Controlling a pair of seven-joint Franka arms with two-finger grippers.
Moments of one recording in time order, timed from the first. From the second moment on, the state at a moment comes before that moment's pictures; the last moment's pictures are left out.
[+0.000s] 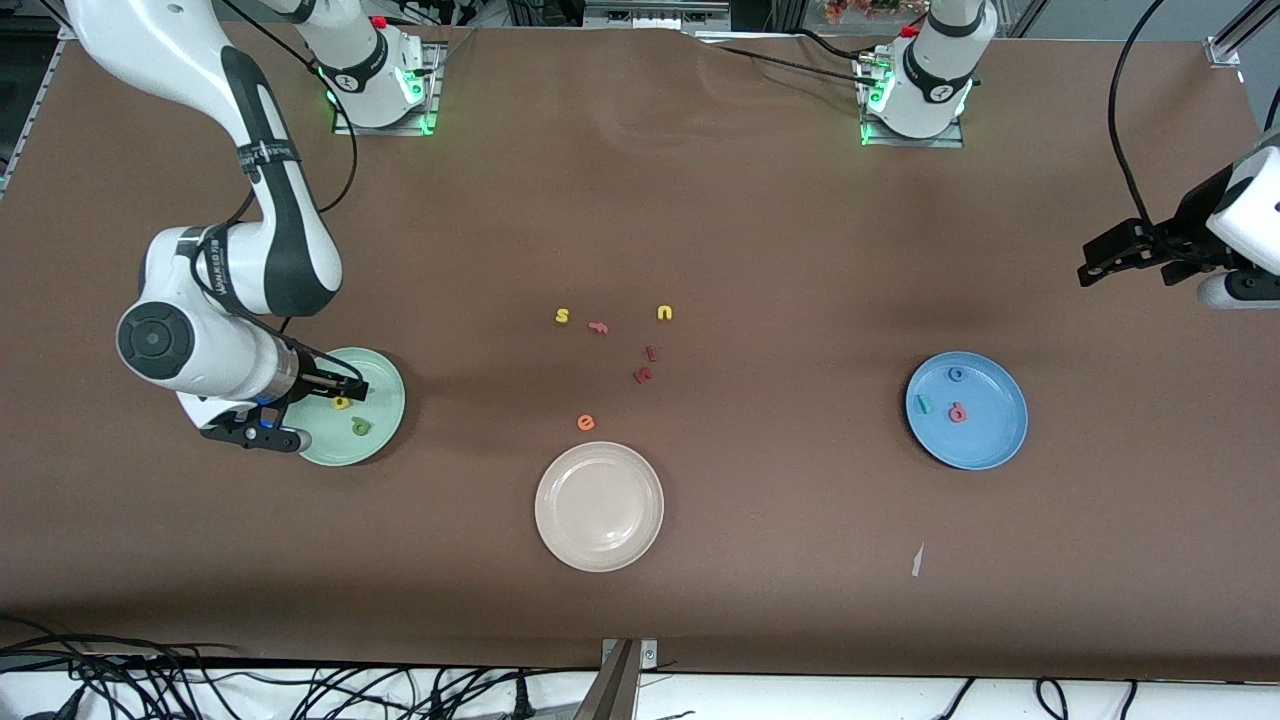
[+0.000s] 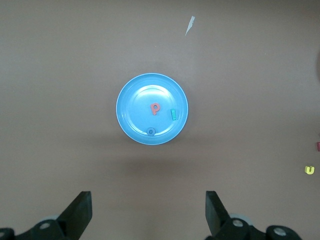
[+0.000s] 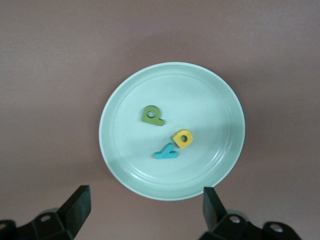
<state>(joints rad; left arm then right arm) 0.10 0.04 -0.08 -1.62 -0.03 1.63 -0.03 0.28 0.48 -0.17 -1.65 0.06 1.99 0.27</state>
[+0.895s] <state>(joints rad) 0.10 0.05 -0.08 -1.62 -0.03 1.63 -0.03 0.29 0.18 -0.17 -1.46 0.05 1.65 0.20</state>
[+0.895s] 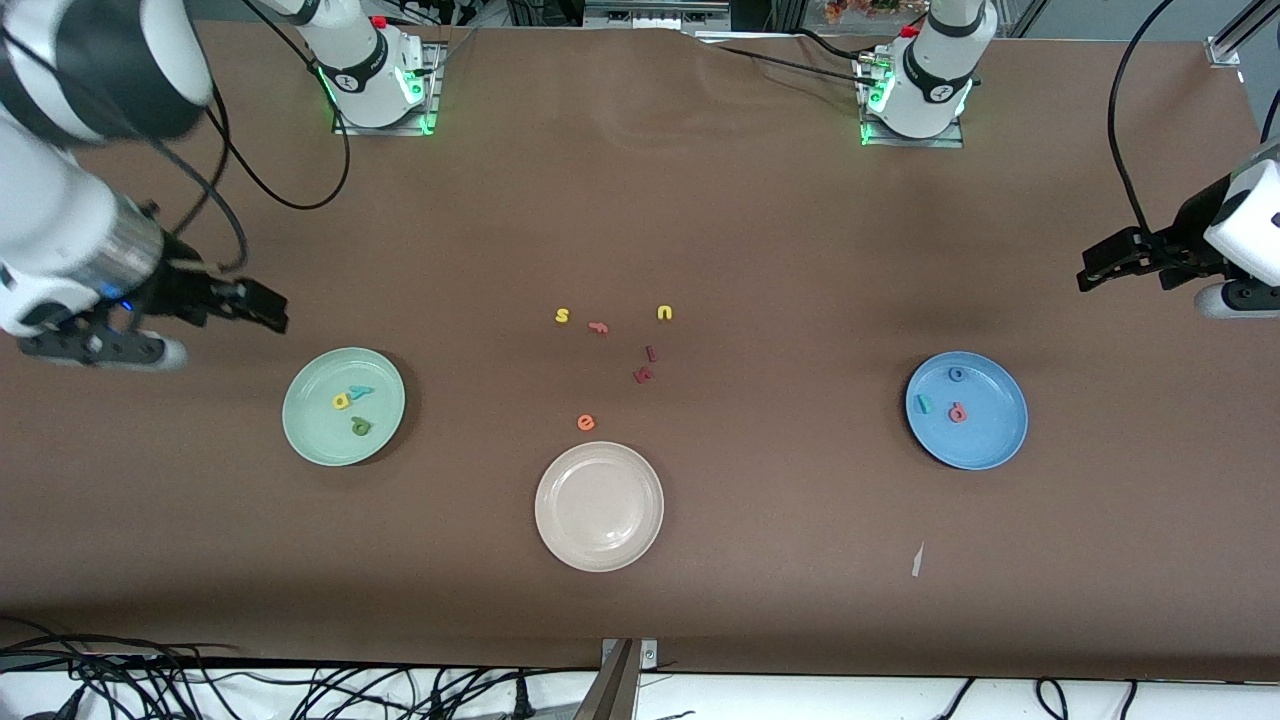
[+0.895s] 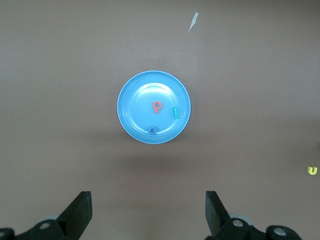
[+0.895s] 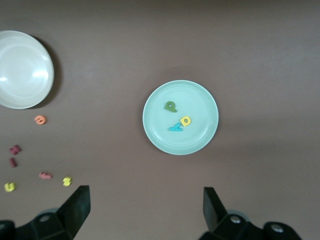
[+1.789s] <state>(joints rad) 0.10 0.05 -0.08 -1.62 -0.03 1.63 -0.03 0.20 0.05 -0.02 -1.61 -0.01 1.71 0.18</state>
